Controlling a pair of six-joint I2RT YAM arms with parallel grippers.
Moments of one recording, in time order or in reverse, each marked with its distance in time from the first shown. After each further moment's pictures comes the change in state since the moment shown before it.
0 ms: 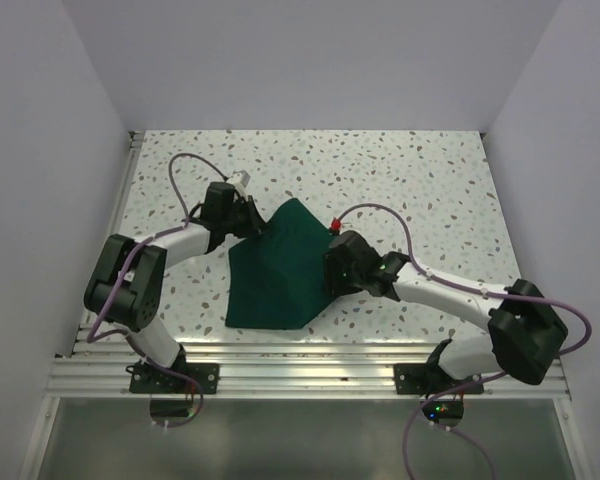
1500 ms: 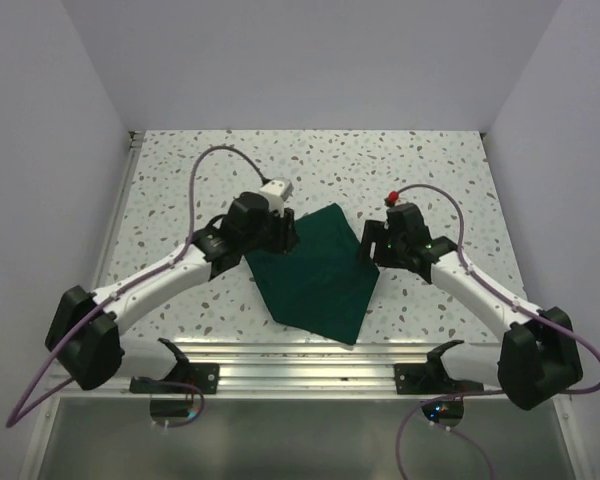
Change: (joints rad) left arm -0.354 -0.435 0.021 -0.293 -0.274 0.111; right arm -0.419 -0.115 0.035 -0.038 -0.096 -0.110
